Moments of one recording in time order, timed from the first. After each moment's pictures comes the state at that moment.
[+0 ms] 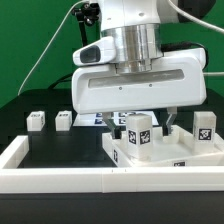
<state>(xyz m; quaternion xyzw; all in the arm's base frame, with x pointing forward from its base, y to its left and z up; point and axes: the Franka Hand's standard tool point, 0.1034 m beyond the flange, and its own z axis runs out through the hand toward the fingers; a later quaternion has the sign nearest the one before) 0.607 0.008 0.063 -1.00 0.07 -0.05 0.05</state>
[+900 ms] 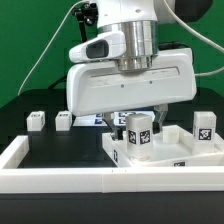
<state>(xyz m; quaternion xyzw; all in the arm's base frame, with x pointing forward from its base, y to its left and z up) 0.613 -0.001 0.066 -0.99 -0.15 -0.07 0.03</state>
